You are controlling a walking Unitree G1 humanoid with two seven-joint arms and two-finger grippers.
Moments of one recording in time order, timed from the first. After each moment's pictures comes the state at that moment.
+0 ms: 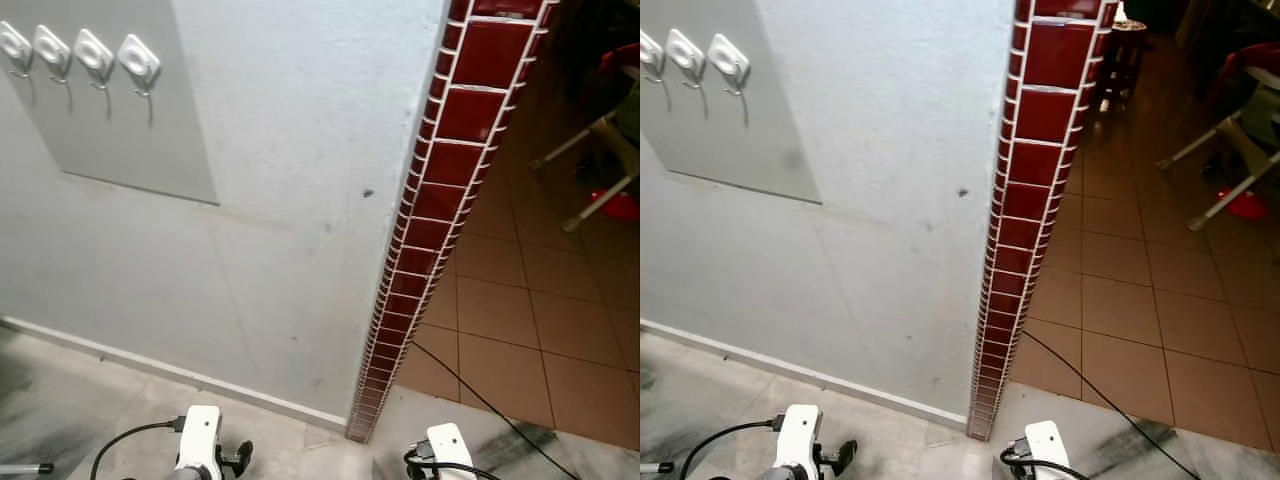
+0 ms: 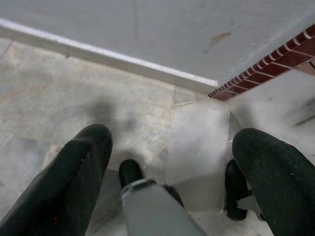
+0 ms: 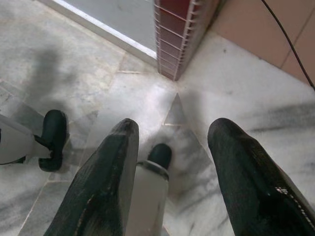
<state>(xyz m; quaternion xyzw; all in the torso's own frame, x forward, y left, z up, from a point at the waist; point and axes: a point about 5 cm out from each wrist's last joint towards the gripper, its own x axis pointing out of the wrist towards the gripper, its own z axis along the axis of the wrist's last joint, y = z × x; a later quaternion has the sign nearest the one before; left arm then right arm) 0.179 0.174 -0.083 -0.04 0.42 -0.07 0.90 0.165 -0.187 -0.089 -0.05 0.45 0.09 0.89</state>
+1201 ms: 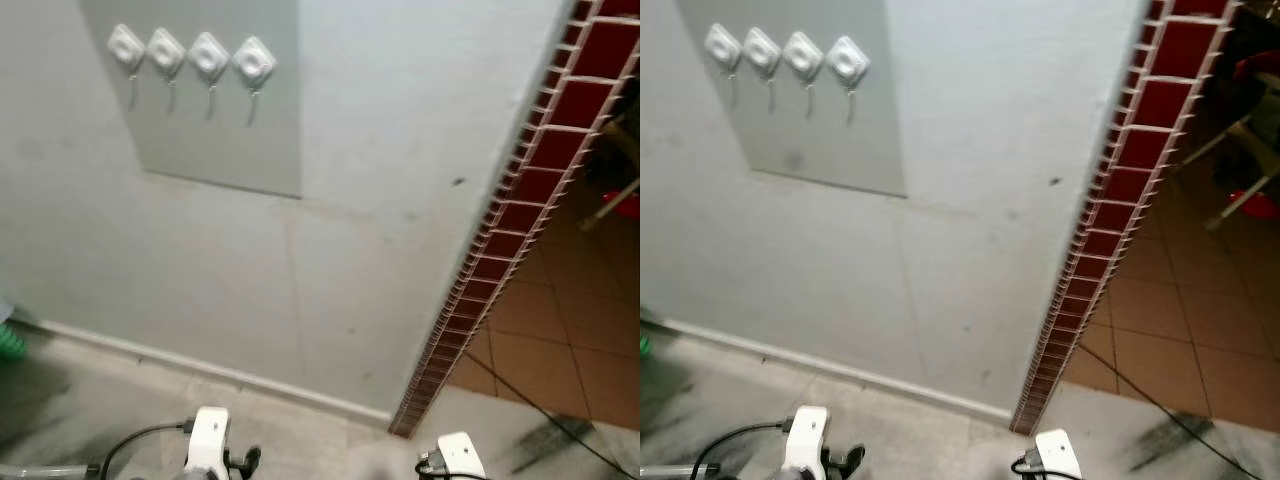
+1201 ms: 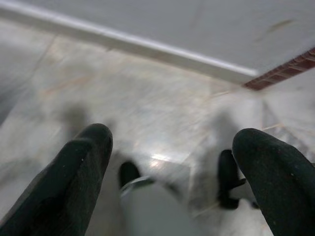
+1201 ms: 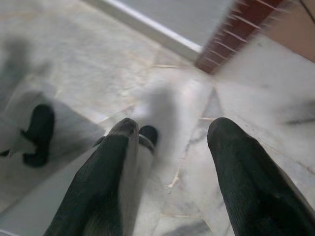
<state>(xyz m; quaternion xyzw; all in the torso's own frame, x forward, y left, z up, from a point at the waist) 0.178 0.174 -0.084 -0.04 0.43 -0.07 0.90 0.154 -0.190 -0.093 -0.06 0.46 0.10 0.88</state>
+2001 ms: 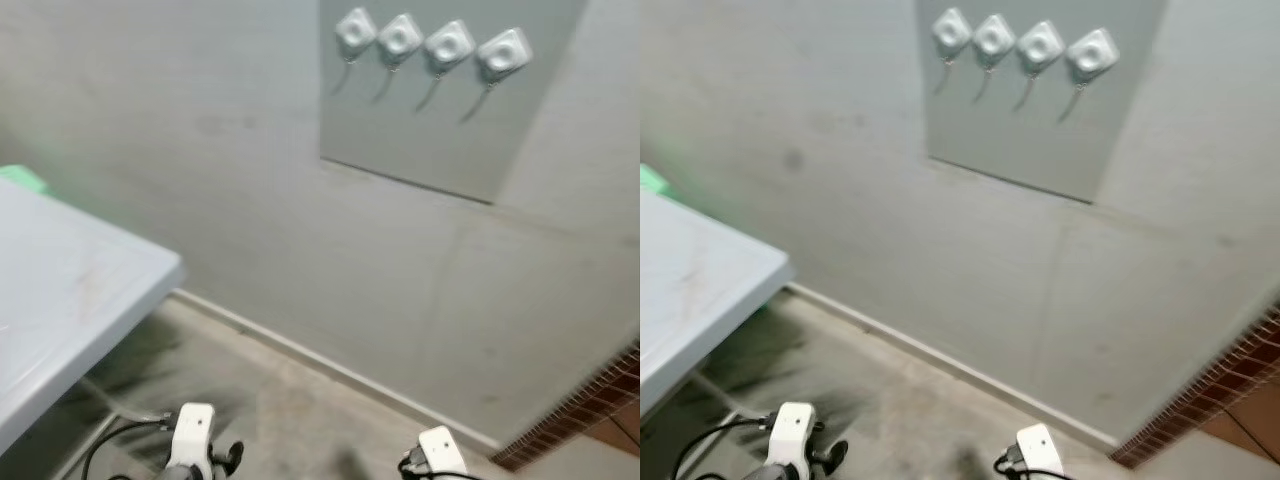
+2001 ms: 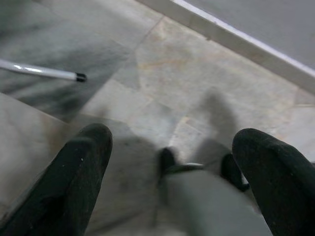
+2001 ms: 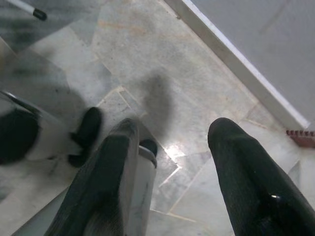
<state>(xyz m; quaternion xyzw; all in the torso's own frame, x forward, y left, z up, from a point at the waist) 0.179 0.175 -0.084 -0.03 0.44 -0.08 0.90 0.158 -0.185 -0.091 -0.08 0.45 0.12 0.88</state>
